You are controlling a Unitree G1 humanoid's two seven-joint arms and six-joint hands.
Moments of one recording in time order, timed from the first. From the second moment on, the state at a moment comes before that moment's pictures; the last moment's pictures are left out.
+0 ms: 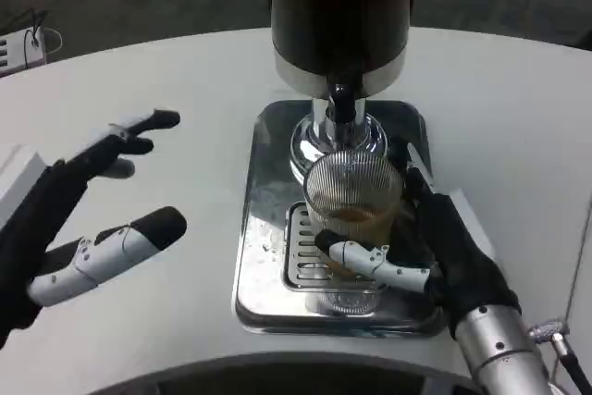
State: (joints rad) left arm -0.04 0.53 0.34 -0.34 0.15 -0.24 -0.31; right arm -0.34 -0.04 0.13 -0.13 -0.34 0.22 -0.02
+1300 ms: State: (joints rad) left arm 0.16 0.57 0.34 -0.36 0.16 -0.22 -0.32; right arm -0.42 0.08 0.21 0.05 -0.40 0.14 -0.26
